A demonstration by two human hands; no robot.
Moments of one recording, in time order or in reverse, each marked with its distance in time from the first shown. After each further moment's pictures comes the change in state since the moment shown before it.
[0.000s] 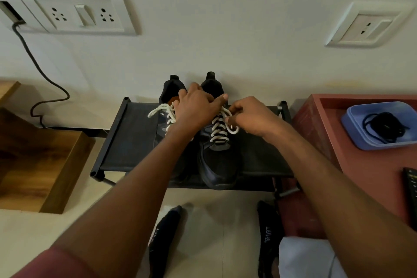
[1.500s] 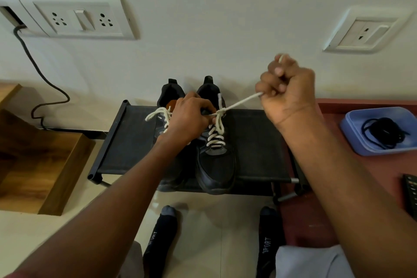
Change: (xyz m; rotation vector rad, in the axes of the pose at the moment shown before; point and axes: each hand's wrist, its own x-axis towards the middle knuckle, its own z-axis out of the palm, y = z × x) left_hand -0.006 -0.020 0.000 -0.067 0.047 0.208; right_hand -0.014 -0.021 -0.060 1.600 0.245 -0.223
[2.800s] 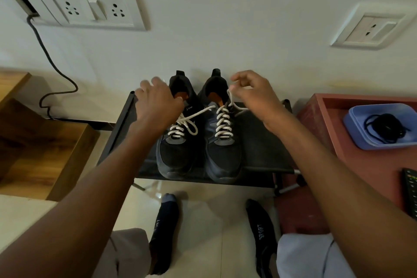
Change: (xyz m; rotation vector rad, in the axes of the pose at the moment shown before) left_hand -0.024 -0.022 -0.067 0.193 0.129 -0.407; right_hand 0.002 0.049 -0.006 -1.241 -0.175 -0.031
